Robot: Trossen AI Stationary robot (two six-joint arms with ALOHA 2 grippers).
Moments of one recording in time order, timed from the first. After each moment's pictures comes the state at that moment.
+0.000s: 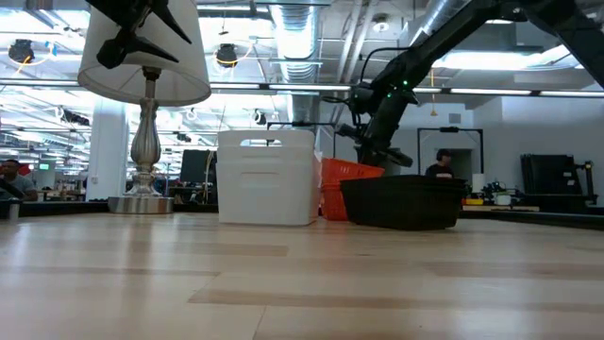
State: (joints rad) left arm 0.56 0.67 0.88 -0.61 -0.05 -1.01; right arm -0.80 2.00 1.58 -0.69 -0.24 0.60
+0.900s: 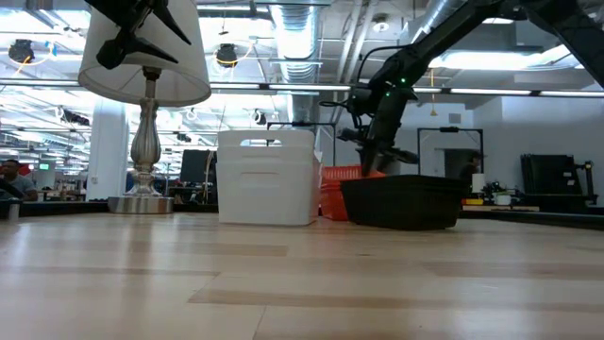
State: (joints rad) left arm 0.57 0.67 0.88 -0.62 -0.05 -1.00; right arm -0.78 2.00 1.58 -0.77 -0.15 0.65
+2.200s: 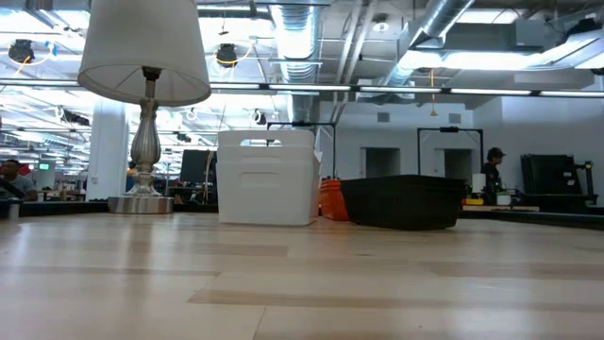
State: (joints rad) left arm 0.49 0.53 0.98 -0.32 0.42 -0.61; right arm 0.10 1.35 1.63 -0.92 0.18 0.50
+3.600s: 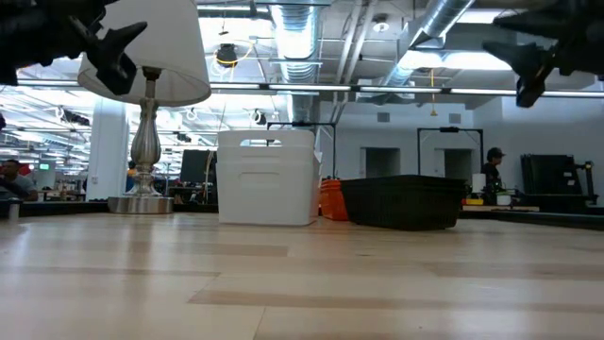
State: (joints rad) left arm 0.36 0.00 0.12 0.13 0.51 -0.57; right arm 0.35 0.00 0.01 0.35 0.52 0.30
